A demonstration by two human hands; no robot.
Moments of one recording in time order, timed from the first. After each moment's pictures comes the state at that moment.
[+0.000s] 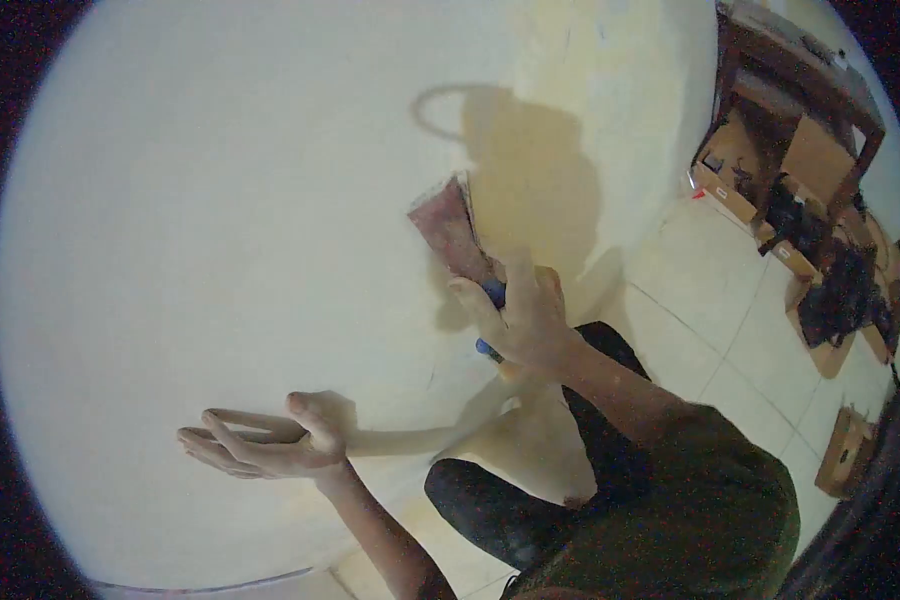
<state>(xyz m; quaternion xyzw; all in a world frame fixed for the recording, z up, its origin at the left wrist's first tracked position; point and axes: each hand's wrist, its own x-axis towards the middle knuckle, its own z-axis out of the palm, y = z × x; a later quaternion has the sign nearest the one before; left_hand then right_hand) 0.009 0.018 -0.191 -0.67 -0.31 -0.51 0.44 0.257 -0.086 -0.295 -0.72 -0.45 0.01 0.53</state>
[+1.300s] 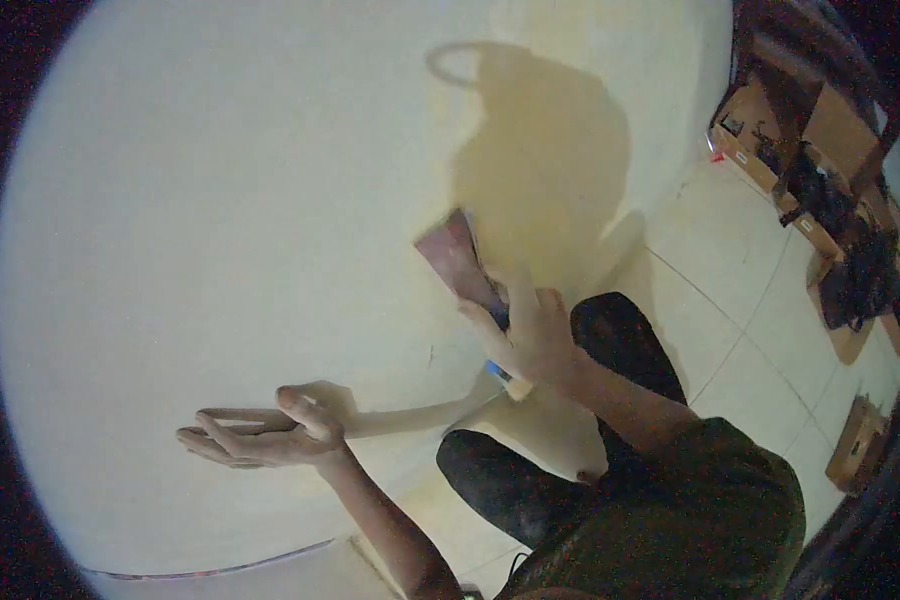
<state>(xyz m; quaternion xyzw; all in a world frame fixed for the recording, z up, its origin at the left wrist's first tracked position) -0.030 0.002 -0.200 -0.66 -0.33 -0.49 0.47 0.202 -0.113 -0.324 -0.67 -0.42 0.07 0.60</state>
